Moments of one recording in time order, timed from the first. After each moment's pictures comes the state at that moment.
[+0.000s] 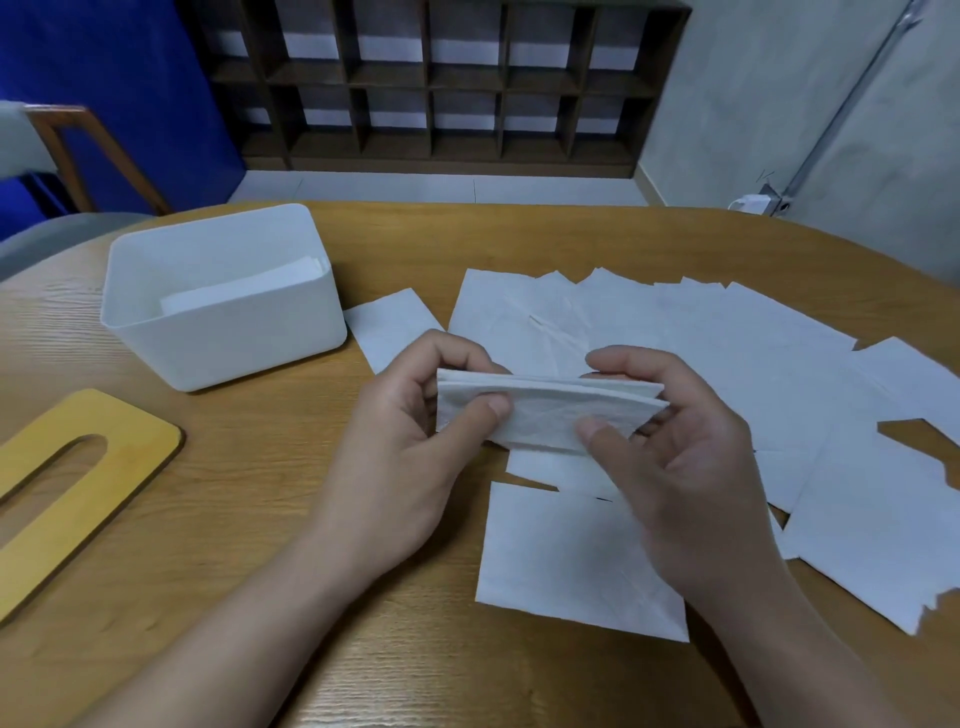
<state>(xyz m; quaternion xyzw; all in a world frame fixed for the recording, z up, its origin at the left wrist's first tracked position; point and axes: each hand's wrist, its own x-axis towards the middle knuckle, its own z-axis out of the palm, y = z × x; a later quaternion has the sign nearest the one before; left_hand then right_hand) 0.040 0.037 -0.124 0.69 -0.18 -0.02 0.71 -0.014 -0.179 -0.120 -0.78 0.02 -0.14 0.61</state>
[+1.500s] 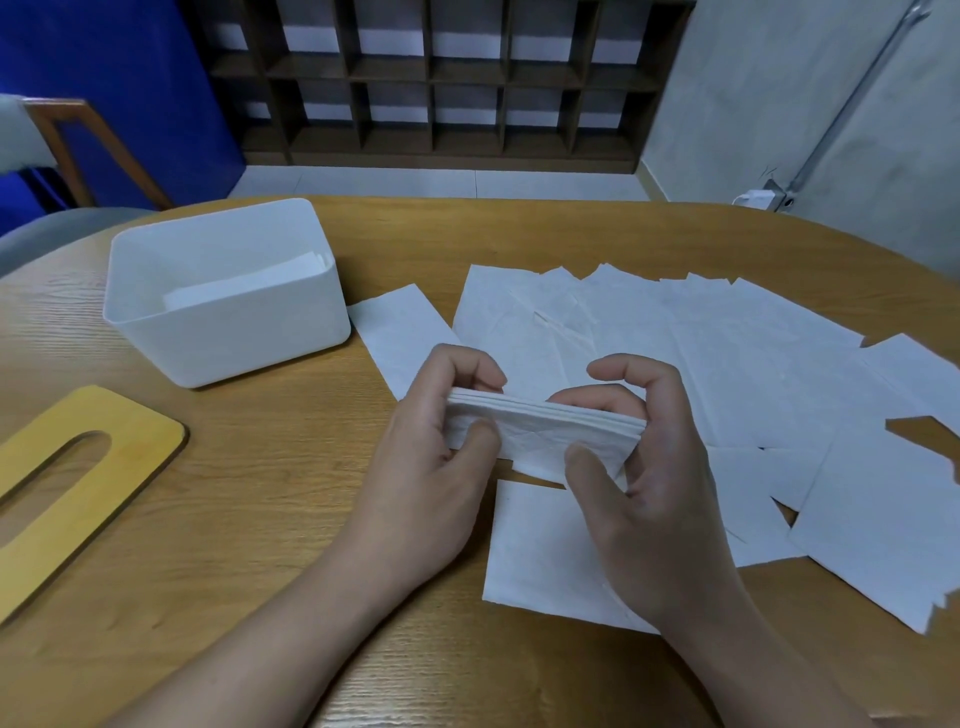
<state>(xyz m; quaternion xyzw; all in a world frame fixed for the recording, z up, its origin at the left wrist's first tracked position) 0.034 0.029 -0.140 0.79 -0.17 0.03 0.59 -0.019 -0.152 -0.131 -0.81 0.00 -0.15 0.56</state>
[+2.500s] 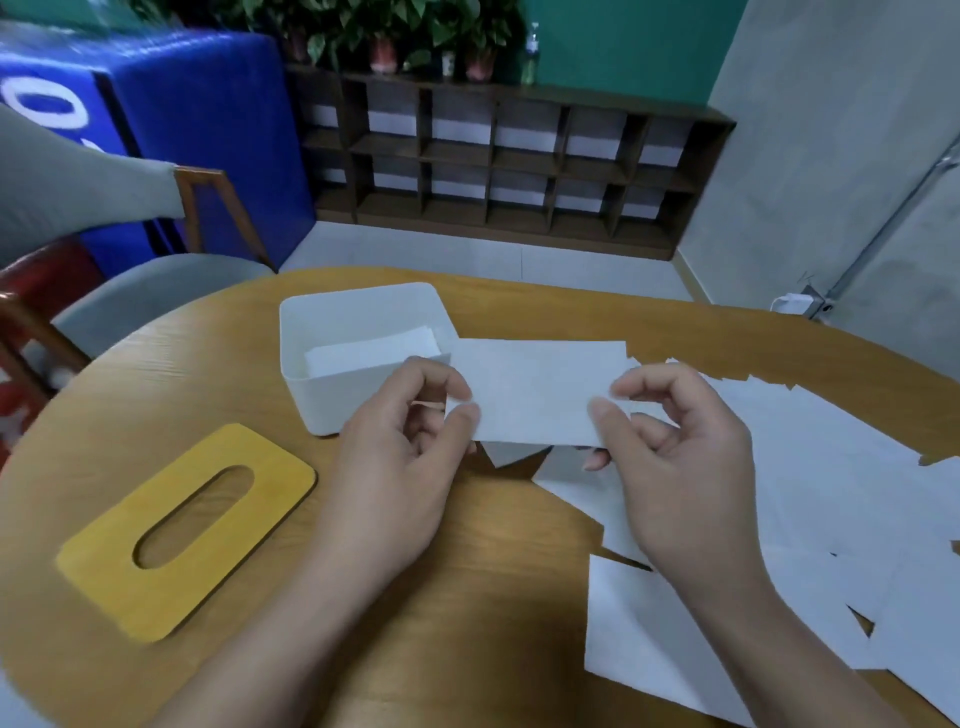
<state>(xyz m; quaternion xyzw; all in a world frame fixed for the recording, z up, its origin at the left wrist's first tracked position) 0.054 0.125 -0.096 0.77 -0.08 0.13 0.62 0.032 -0.089 -0.071 -0.78 0.05 -0.21 0.60</state>
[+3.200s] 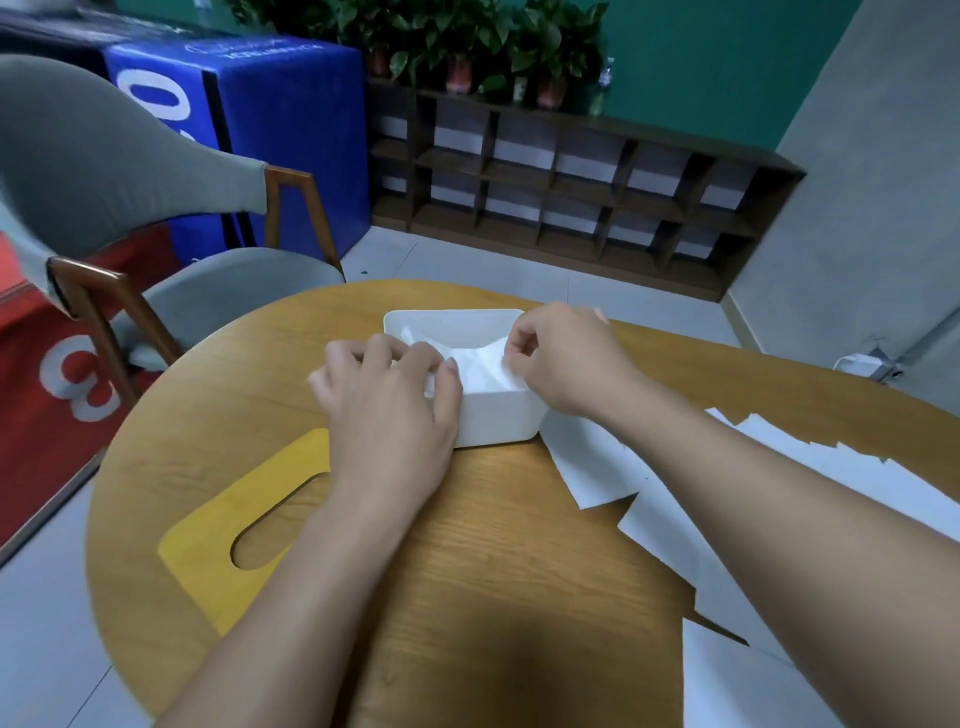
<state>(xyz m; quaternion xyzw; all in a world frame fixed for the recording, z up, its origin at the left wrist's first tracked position) 0.123 0.207 -0.113 0.92 0.09 0.30 0.26 0.206 0.036 -0.047 -0.98 -0.15 -0.07 0.14</state>
